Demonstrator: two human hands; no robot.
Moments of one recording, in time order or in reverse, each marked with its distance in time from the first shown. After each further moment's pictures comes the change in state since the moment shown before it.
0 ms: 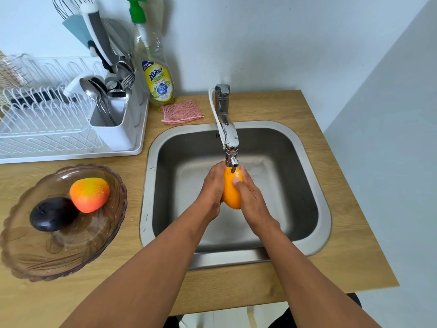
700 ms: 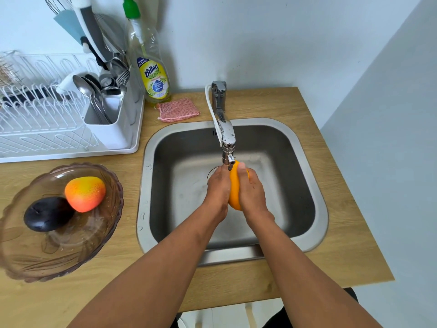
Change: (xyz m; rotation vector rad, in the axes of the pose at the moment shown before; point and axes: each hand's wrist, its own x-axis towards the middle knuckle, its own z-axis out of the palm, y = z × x) left_hand 0.001 -0.014 0.017 -0.018 0.084 -0.004; right_hand 0.010 -0.012 0.006 -0.054 0.241 0.081
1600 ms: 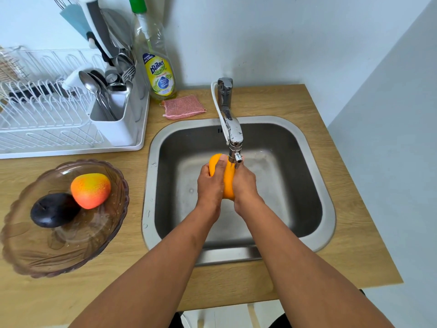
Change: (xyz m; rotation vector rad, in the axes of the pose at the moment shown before) left_hand 0.003 -0.002 -0.027 -0.043 0.110 0.143; right_hand 0.012 -0.033 0.031 0.333 -0.020 0.385
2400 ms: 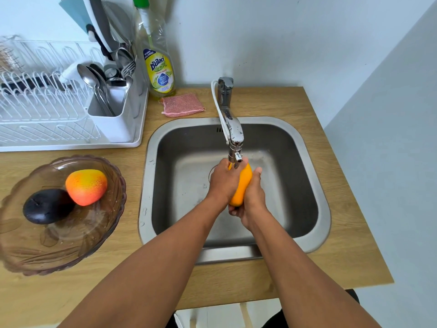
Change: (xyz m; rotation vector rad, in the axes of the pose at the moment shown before) left_hand -0.004 0.016 0.024 0.366 -0.164 0.076; right_hand -0.004 0.024 -0.029 0.180 -0.003 0.142
